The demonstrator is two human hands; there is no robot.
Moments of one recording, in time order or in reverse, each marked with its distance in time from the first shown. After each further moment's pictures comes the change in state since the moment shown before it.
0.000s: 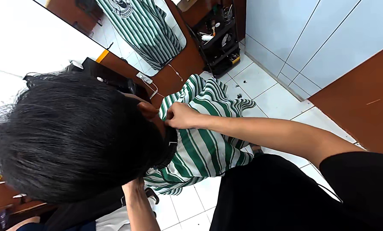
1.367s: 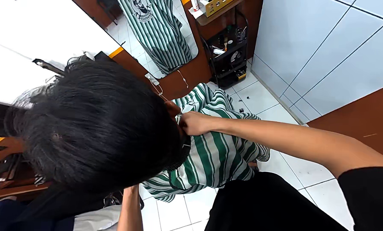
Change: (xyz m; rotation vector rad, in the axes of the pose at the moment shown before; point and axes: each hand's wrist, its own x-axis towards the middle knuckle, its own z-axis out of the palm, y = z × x) left_hand 0.034 -0.048 -0.053 0.986 -0.405 0.333; right_hand 0.019 0.009 0.000 -0.418 -0.233 -0.202
